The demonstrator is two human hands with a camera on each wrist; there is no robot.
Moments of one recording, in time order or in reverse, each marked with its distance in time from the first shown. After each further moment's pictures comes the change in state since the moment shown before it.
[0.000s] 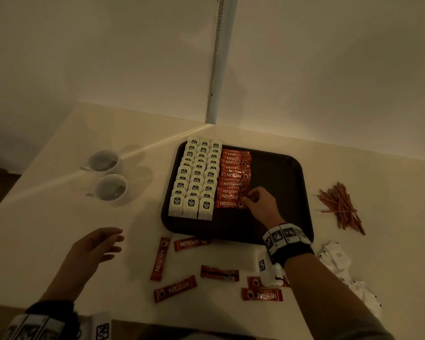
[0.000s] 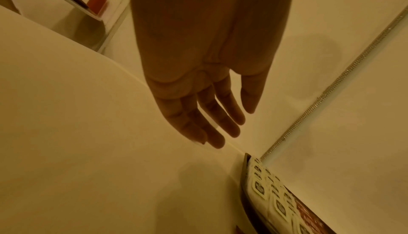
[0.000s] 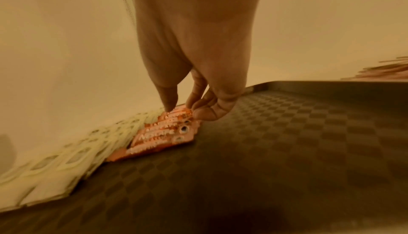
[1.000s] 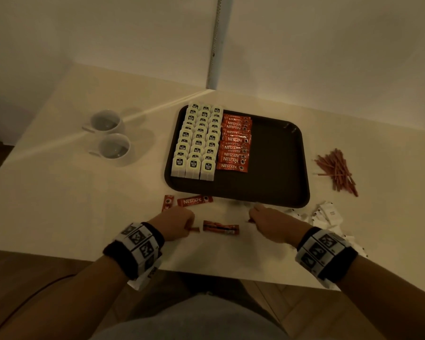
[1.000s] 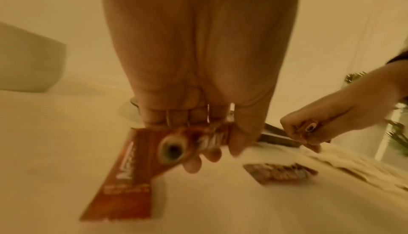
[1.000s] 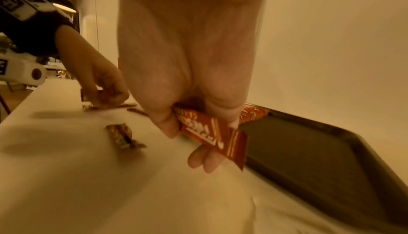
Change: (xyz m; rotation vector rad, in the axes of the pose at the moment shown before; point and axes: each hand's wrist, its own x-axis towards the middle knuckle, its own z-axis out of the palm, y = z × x) left_hand 0.004 -0.010 0.120 1.108 -0.730 0.259; right_hand -0.123 0.033 -0.017 -0.814 -0.618 -0.377
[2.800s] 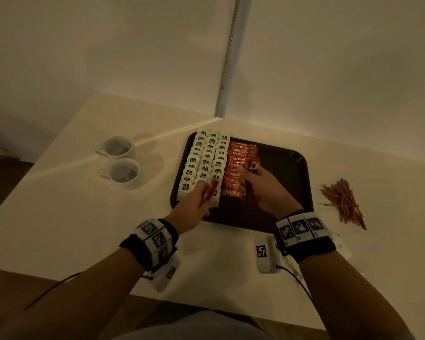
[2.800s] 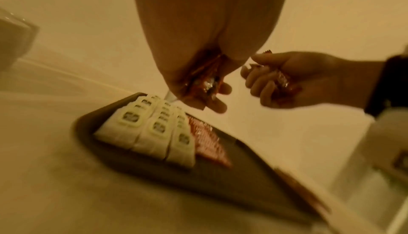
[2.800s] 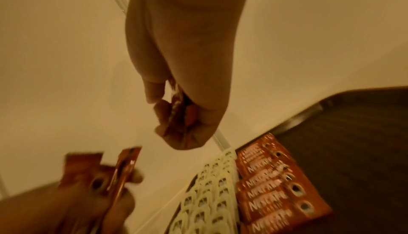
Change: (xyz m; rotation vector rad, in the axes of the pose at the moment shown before) left_hand 0.024 0.022 -0.057 -0.702 0.511 0.262; right_hand 0.034 -0.042 -0.129 1.618 0.313 -0.002
